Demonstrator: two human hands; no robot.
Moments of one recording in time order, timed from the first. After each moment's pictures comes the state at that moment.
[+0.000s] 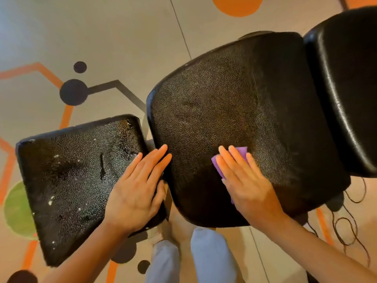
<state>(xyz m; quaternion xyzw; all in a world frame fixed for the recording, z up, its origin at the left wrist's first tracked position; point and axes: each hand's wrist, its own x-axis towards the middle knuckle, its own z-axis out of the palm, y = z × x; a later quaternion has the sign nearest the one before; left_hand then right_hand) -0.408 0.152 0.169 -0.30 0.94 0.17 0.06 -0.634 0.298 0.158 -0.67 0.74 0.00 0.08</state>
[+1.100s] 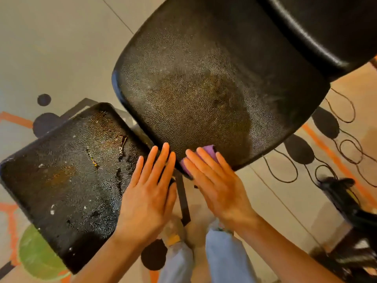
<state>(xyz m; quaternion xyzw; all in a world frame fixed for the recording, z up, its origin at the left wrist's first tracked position) -0.371 0.185 0.166 -0.16 0.97 0.14 0.10 -0.492 0.334 0.130 -0.54 0.84 -0.07 0.04</state>
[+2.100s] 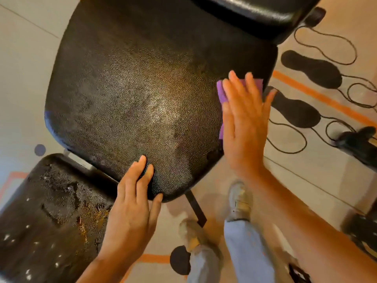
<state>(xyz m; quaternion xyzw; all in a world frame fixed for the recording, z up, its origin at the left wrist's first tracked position) -0.429 0.201 0.165 -0.11 0.98 0.14 0.10 -0.625 0.361 0.142 -0.15 0.95 -0.27 -0.06</state>
